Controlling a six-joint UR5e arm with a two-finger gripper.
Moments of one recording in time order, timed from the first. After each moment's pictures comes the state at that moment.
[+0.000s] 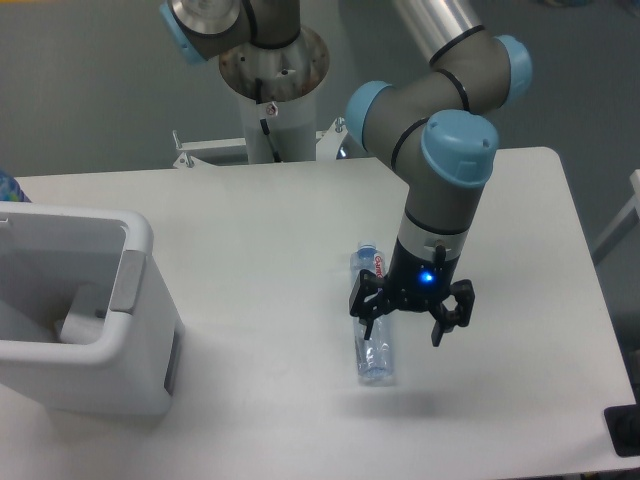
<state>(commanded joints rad) 2.55 -1.97 -1.54 -1.00 1.30 0.61</state>
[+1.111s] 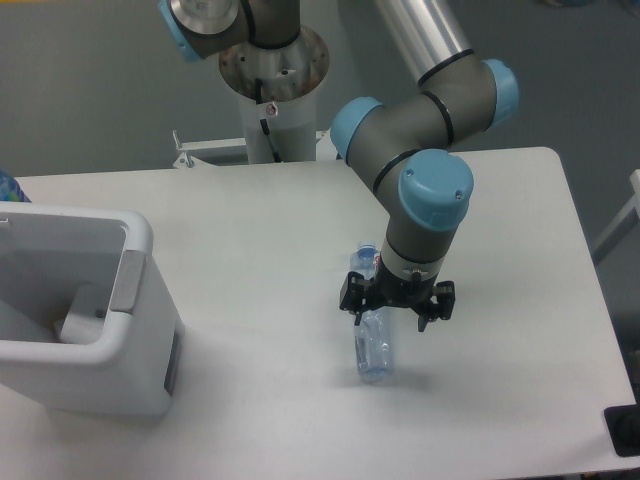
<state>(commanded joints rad) 2.49 -2.02 -1.54 -1.08 1.47 0.60</state>
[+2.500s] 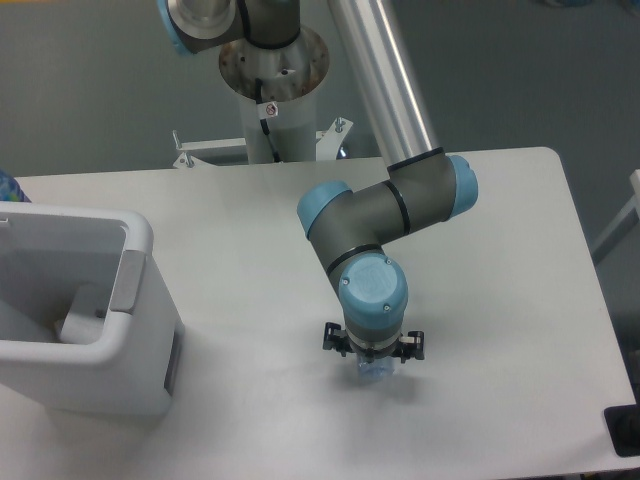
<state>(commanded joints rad) 2.39 -2.22 -1.45 -1.06 1.70 0.53</state>
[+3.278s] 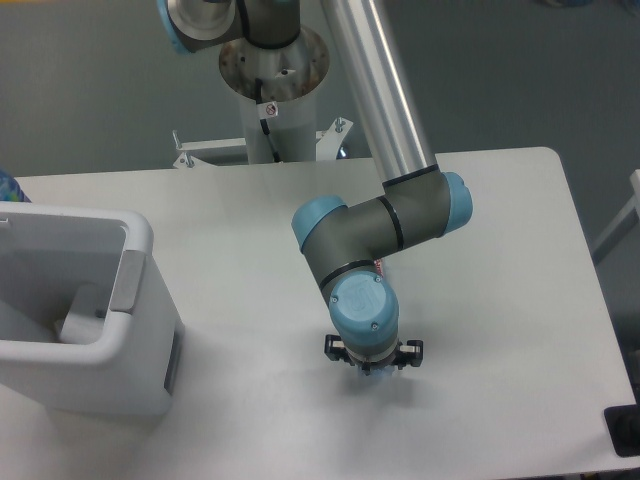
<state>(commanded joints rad) 2.37 -2.24 -1.42 -1.07 1.73 0.50</state>
